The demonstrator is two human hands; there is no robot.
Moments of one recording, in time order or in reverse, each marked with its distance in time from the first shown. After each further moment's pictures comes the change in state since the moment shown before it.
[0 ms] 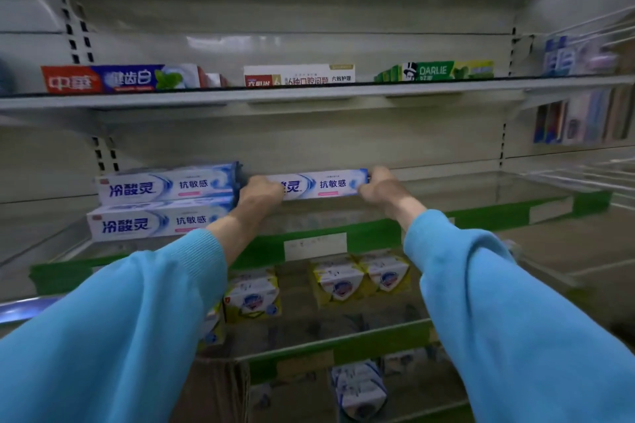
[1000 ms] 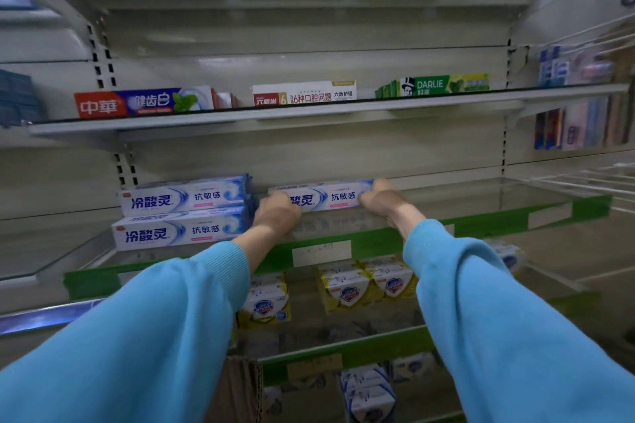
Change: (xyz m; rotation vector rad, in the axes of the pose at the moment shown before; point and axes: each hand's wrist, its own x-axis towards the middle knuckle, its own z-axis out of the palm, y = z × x) left_hand -0.030 -0.001 0.000 0.164 -0.034 0.132; right_hand -0.022 -0.008 -0.007 0.024 -0.065 0.030
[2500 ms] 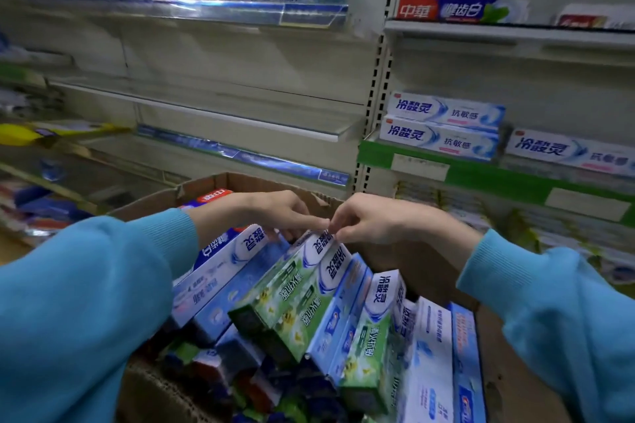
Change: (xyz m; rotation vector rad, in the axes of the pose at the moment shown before) left_hand -0.210 -0.304 -0.211 0.081 -0.485 -0.254; right_hand -0.266 -0.180 0.227 -0.477 -0.983 -0.931
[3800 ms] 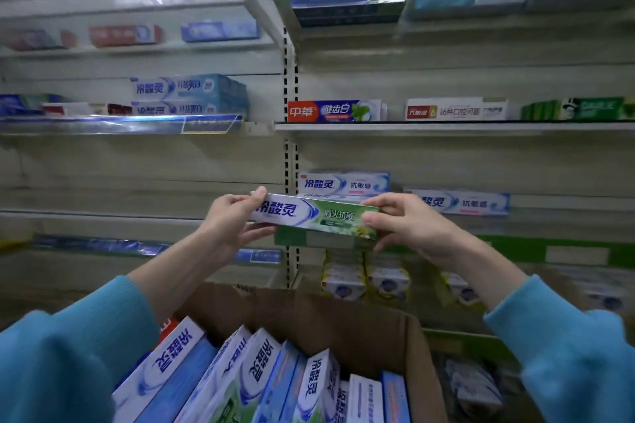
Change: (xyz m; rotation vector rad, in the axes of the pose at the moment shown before) left_hand 0.011 0.120 -0.046 -1.181 0.482 0.222; right_hand -0.131 0.074 -0.085 0.918 0.673 0.119
